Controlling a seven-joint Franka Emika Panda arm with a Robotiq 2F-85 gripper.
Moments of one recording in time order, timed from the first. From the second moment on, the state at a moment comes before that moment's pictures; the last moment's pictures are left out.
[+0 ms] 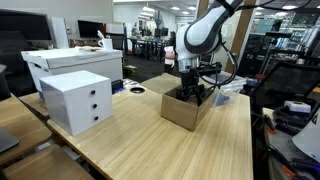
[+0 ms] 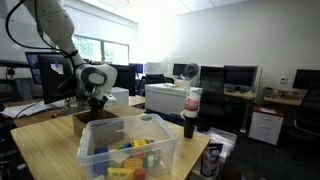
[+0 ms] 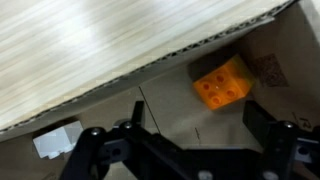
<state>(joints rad) 0.06 0.33 0.06 -2.28 0.23 2.27 0.42</state>
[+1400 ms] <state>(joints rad) 0.04 0.37 0.07 -2.26 0.34 2.12 0.14</state>
